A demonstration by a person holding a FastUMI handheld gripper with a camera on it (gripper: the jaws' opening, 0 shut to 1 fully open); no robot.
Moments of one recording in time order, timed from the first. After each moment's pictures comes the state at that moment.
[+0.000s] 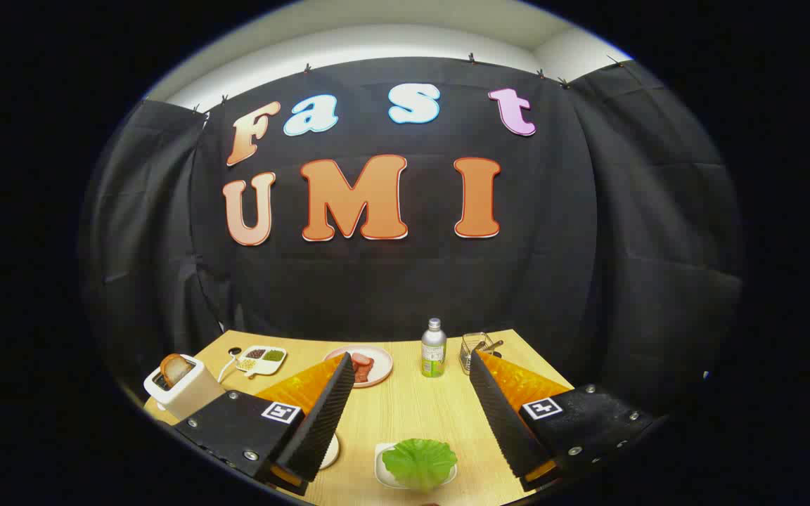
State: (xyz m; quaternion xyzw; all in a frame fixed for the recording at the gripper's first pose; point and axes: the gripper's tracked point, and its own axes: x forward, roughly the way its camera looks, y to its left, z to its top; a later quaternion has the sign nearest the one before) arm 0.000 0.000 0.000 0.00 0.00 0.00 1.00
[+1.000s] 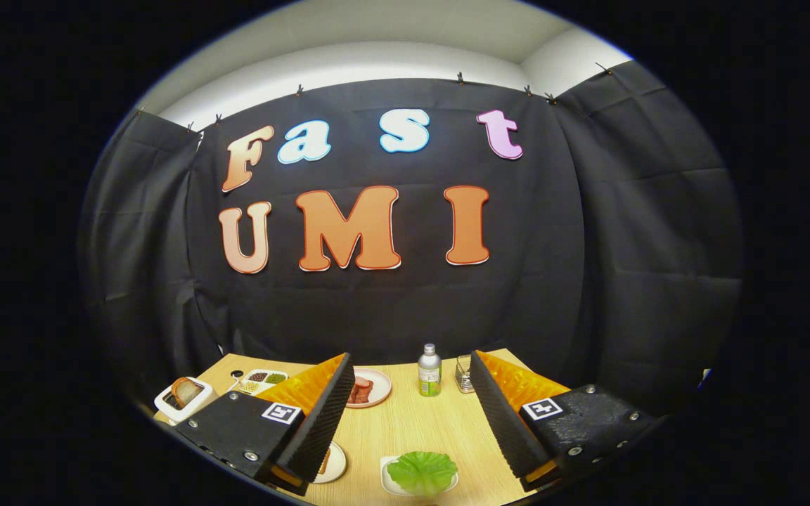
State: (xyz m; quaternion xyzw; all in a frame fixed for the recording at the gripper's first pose) arm -0.021 -0.005 0.028 0.01 -0.03 -0.02 1.00
